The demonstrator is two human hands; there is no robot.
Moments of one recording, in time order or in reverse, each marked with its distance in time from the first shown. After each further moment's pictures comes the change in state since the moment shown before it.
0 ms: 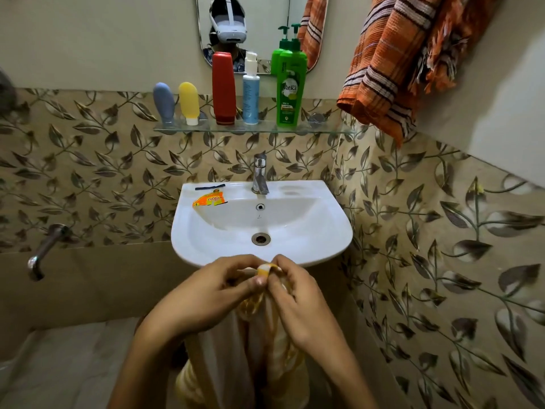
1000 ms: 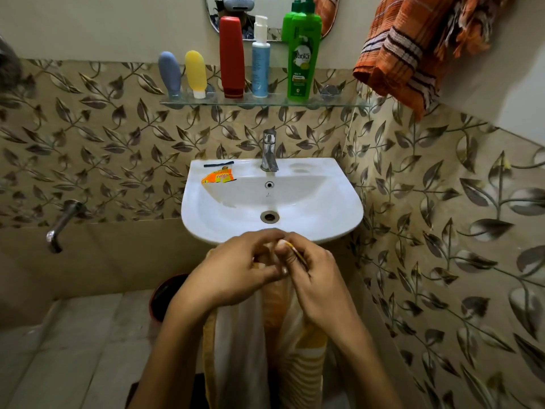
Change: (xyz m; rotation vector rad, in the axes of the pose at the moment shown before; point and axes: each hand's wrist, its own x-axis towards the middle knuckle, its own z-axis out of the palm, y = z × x) left_hand 0.005 0.004 0.012 0.213 0.077 0.040; right_hand 0.001 0.016 -0.002 -0.041 0.033 -0.165
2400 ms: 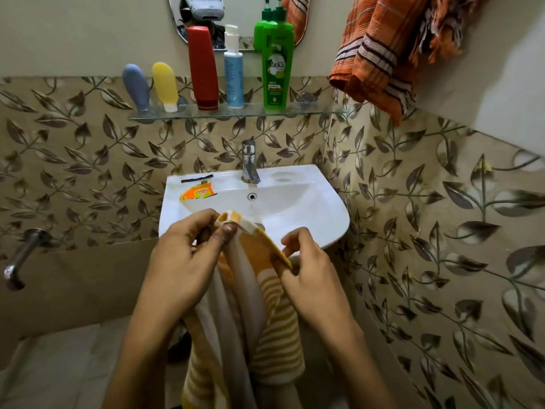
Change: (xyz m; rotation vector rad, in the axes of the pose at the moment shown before) left_hand 0.020 -0.019 -0.027 -0.171 0.487 0.024; right_hand 0.031 0.020 -0.002 -0.209 0.051 0.205
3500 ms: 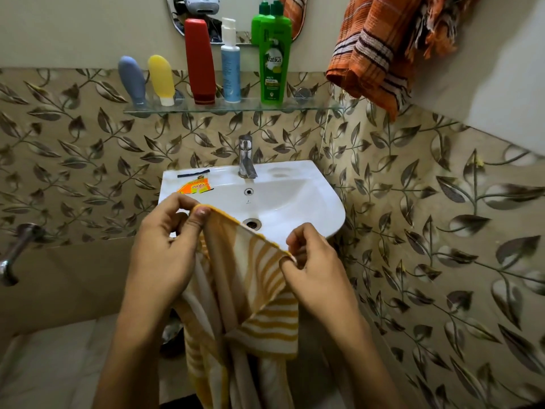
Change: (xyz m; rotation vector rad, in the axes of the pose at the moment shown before) left_hand 0.000 -0.009 -0.005 -0.160 0.164 -0.052; right_hand -0.011 -0.010 -0.011 -0.030 0.067 0.089
